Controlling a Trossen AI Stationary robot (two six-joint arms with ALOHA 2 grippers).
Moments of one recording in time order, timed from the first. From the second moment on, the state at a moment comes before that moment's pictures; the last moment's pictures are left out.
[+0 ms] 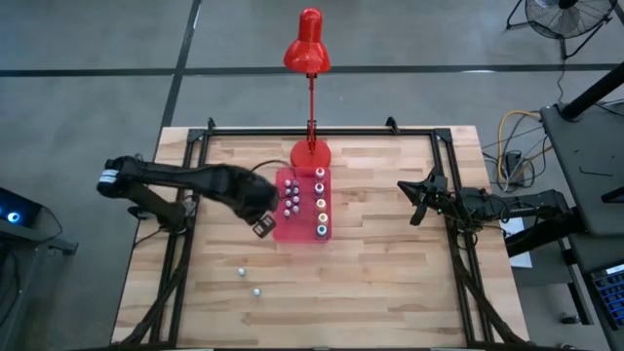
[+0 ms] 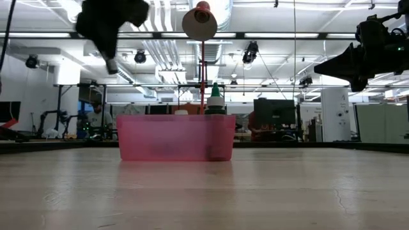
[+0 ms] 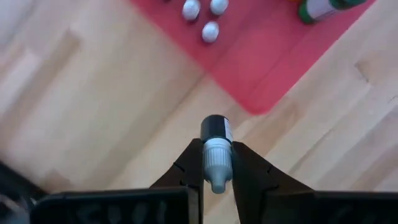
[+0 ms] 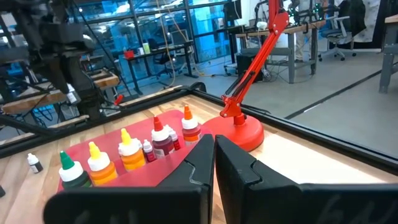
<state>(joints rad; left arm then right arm) -0.09 1.41 1.36 -1.29 -0.09 -0.84 0.10 0.08 0.02 0.04 0.58 0.23</state>
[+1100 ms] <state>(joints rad) 0.01 1.87 1.53 -1.09 -0.10 0.03 0.10 0.08 0.02 0.04 0.58 0.23</state>
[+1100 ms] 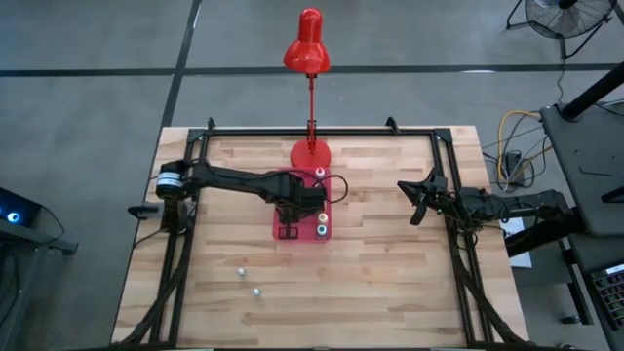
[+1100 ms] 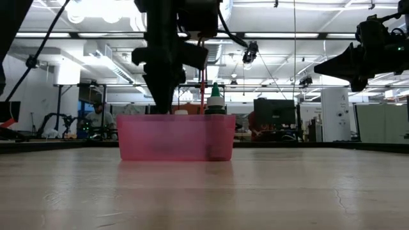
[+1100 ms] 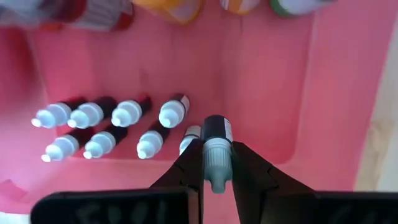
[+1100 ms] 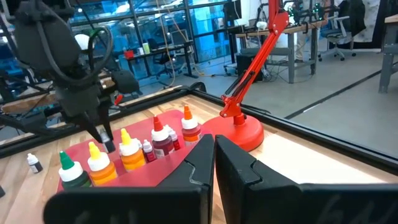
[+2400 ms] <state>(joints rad) 0.01 1.87 1.31 -0.91 -0.04 0.05 0.10 0.08 0.02 0.04 0.58 0.23</state>
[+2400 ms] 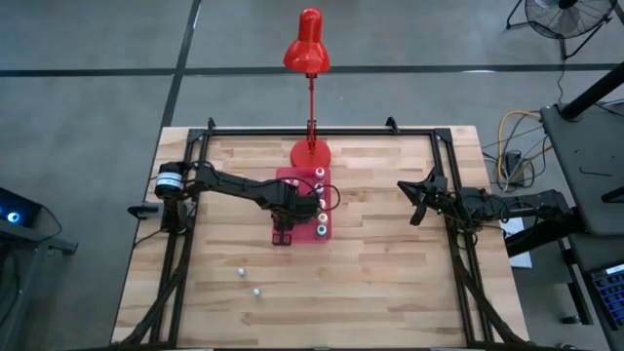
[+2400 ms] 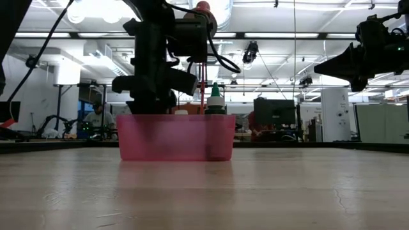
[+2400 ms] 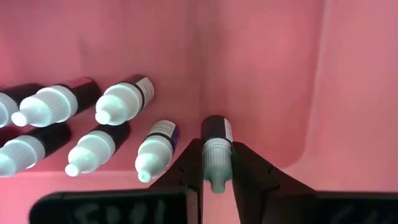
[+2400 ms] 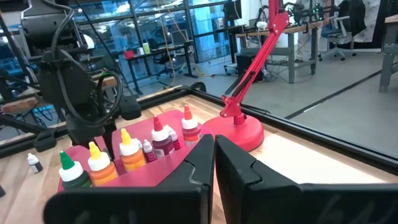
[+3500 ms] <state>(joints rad) -0.02 1.81 1.64 -1.30 -0.05 -0.35 0.10 0.08 0.02 0.04 0.58 0.23</state>
